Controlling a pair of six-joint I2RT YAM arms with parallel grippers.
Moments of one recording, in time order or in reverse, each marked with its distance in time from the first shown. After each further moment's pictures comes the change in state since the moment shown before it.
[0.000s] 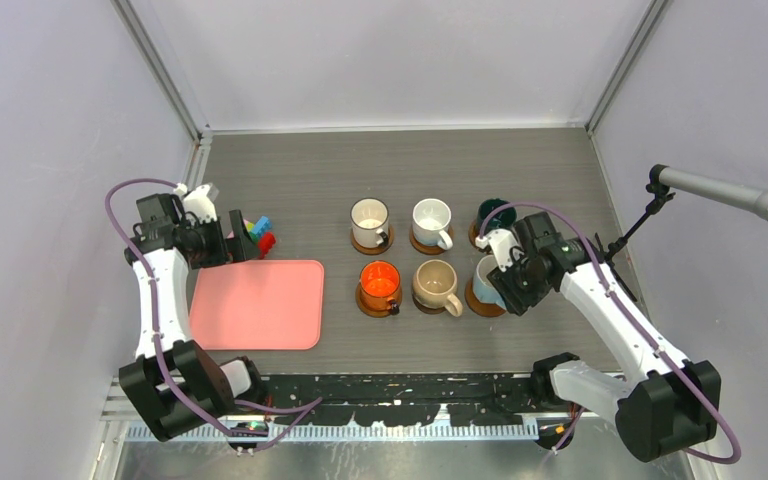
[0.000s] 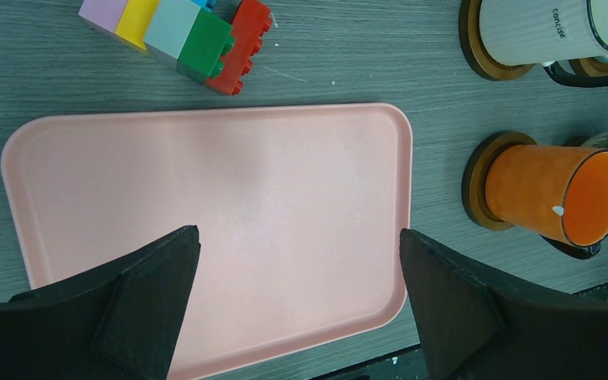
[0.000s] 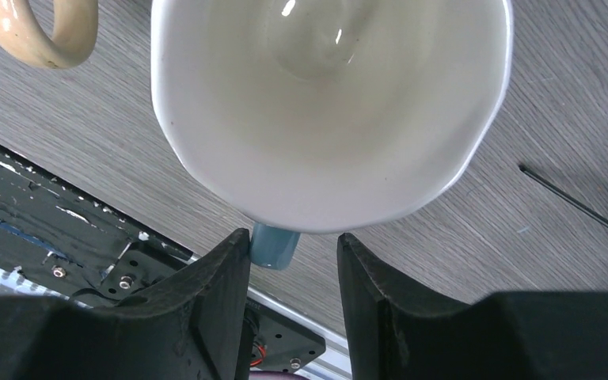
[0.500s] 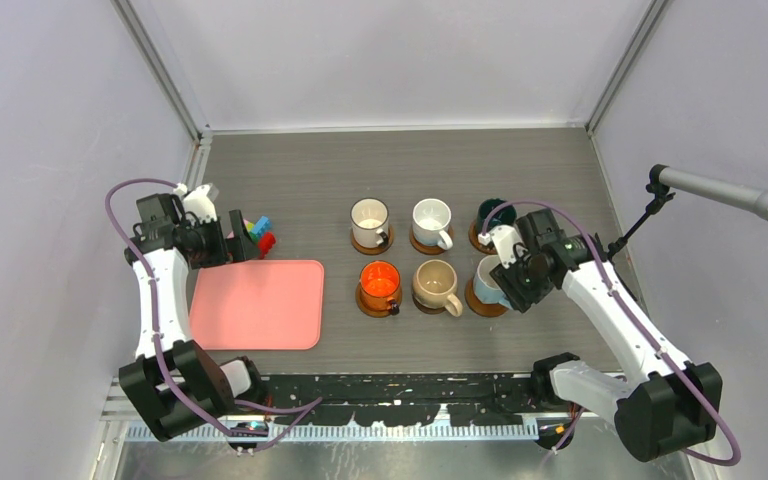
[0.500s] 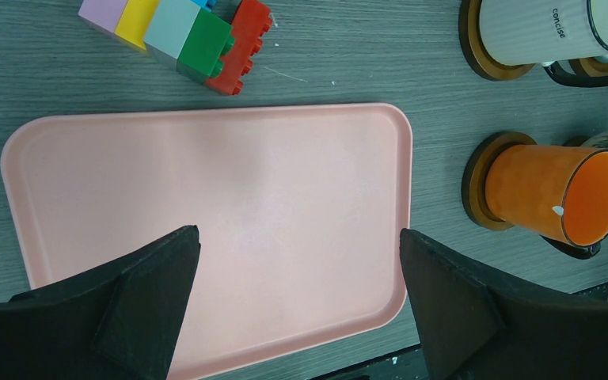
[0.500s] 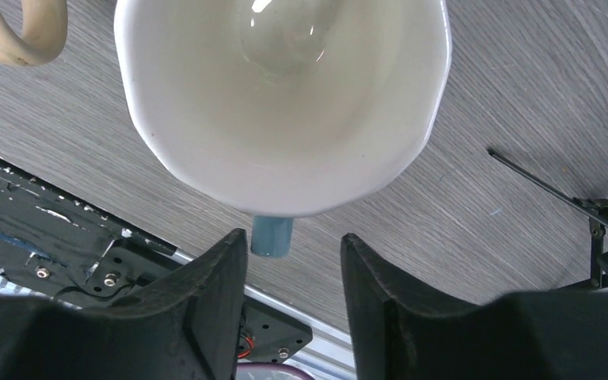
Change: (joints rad) left arm 0.000 0.002 0.000 0.000 0.000 0.000; right arm -0.013 0.000 0.031 -0.020 0.050 -0.010
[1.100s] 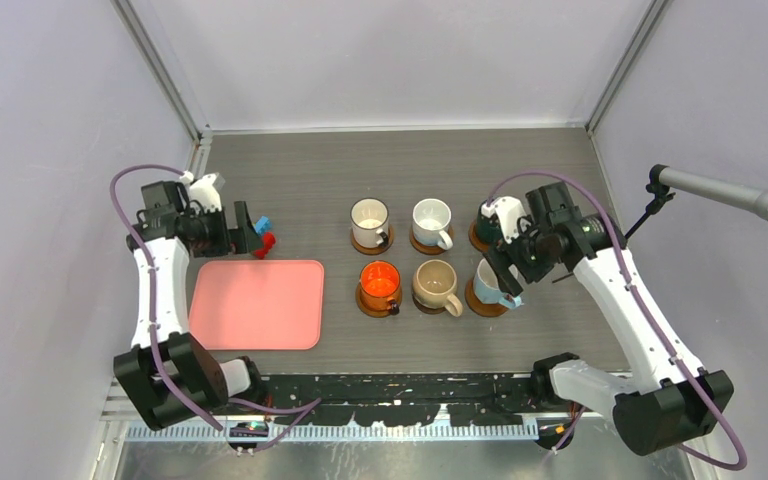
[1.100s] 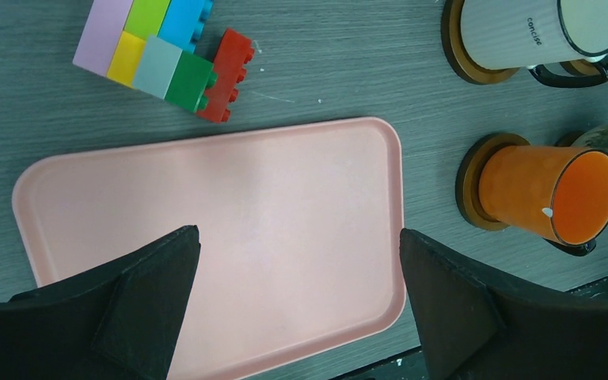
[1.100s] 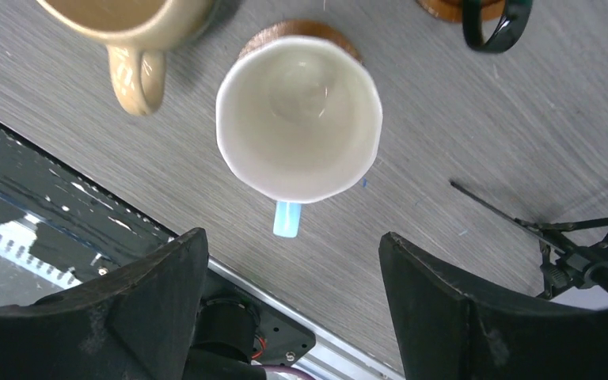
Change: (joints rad) left arm -0.047 0.050 0.065 -0.005 -0.005 0.007; right arm -0.002 0.018 0.232 -0.107 -0.085 0.013
